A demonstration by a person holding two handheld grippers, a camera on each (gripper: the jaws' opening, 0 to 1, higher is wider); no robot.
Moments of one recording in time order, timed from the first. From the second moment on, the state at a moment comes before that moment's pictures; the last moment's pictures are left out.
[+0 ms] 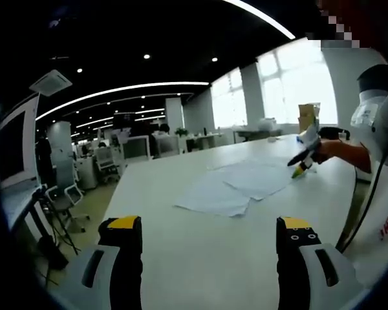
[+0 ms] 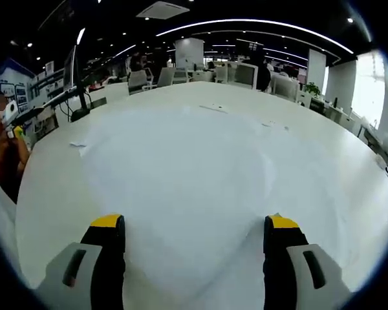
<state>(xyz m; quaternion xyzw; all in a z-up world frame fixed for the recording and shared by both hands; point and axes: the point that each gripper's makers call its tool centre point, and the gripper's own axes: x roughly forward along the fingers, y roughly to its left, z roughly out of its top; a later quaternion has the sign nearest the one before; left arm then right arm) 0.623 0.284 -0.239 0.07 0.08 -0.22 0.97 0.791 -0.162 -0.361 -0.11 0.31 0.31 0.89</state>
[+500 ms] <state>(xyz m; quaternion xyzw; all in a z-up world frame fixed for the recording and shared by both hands) 0.623 0.280 -0.239 0.06 0.07 -0.22 0.97 0.795 -0.164 -0.360 -0.10 0.30 0.31 0.90</state>
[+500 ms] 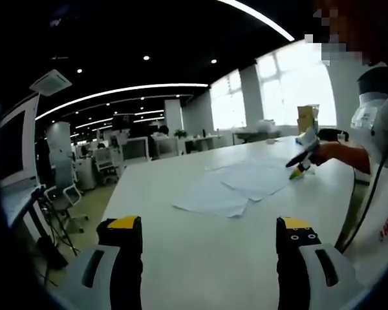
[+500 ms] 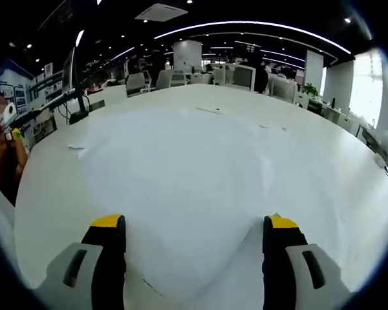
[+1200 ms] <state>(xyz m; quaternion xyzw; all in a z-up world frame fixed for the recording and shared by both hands) 0.625 0.279 -0.240 0.07 0.08 -0.23 0.97 0.796 -0.166 -0.359 -0.10 0.29 0.30 0.90</state>
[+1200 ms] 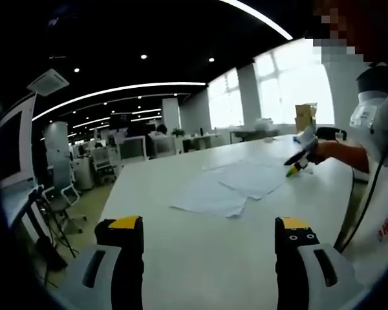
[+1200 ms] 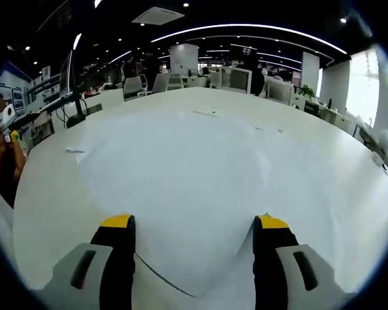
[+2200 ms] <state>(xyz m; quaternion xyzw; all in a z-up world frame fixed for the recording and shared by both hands) 0.622 0.283 -0.241 0.06 0.08 -0.22 0.97 0.810 -0.181 -0.358 -0.07 0.29 0.26 0.92</state>
